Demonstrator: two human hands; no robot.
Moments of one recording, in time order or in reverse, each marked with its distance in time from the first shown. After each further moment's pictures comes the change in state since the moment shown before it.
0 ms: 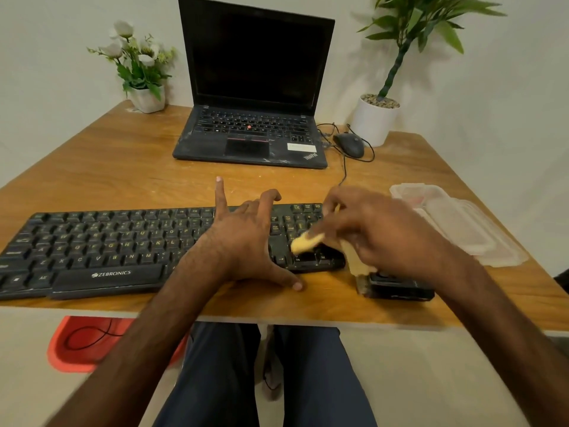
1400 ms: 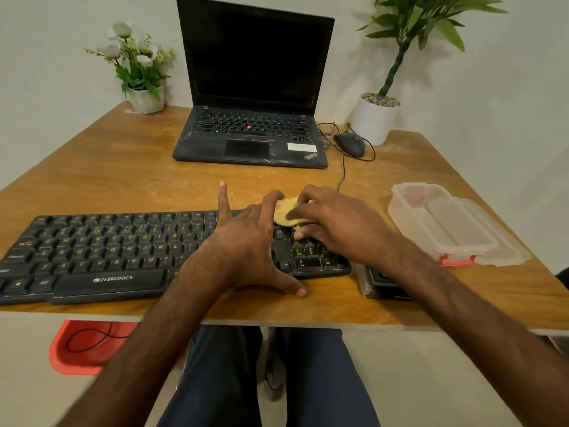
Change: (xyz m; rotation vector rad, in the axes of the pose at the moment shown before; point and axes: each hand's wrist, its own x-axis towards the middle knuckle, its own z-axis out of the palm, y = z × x) left_hand -0.003 0.003 0.001 -0.023 -0.019 0.019; right_hand 0.049 0.022 0.051 -0.114 0.090 -0.035
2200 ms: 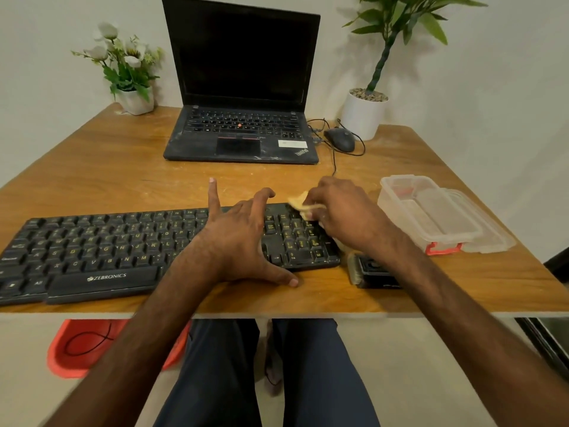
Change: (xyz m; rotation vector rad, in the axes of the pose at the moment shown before) left_hand 0.001 -0.001 -0.002 0.020 -0.008 -0.012; right_hand -0.007 0.002 -0.007 0.078 -0.025 0.387
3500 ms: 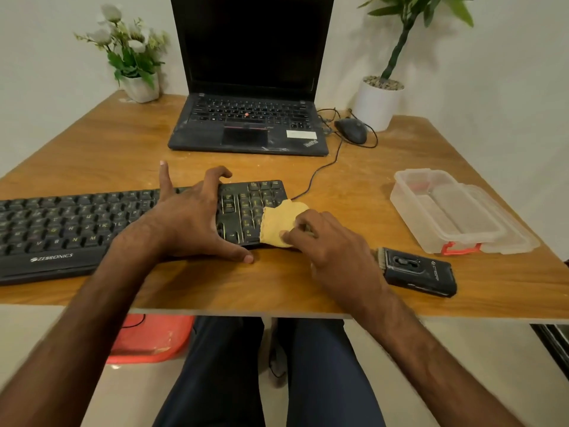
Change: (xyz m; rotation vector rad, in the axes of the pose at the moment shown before) left_hand -0.010 -0.065 -0.010 -0.087 0.056 -0.103; right_hand -0.050 -0.033 0.043 -0.026 0.296 -0.352
